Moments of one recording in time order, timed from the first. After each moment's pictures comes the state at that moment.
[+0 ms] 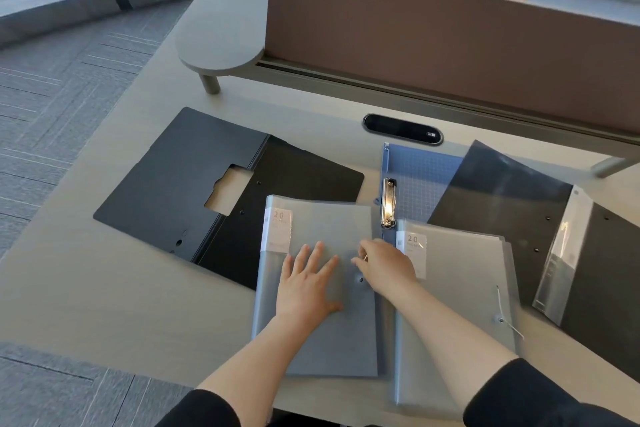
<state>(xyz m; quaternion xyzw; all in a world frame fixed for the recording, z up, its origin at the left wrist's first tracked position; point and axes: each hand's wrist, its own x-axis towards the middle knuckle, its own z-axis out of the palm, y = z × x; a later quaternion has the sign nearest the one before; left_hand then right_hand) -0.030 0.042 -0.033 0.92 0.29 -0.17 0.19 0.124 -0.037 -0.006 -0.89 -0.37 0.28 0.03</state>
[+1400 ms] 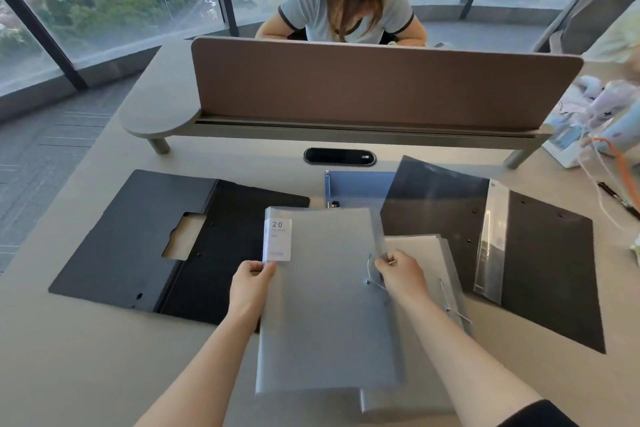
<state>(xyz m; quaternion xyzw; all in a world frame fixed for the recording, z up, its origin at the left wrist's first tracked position) -0.005 0.066 0.022 0.59 0.56 0.08 0.58 0.174 -0.128 0.024 -0.90 -0.05 0.26 0.34</state>
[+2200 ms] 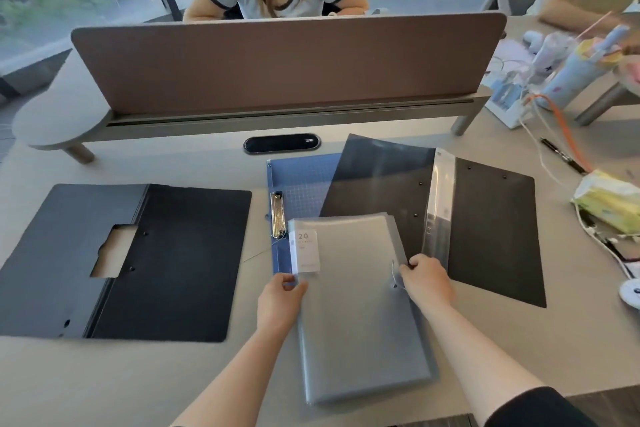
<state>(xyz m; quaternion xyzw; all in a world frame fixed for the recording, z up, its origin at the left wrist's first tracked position) 0.077 -0.057 -0.013 0.69 0.50 -0.07 0.52 0.236 -0.267 -0.014 -0.96 0.03 0.21 0.19</state>
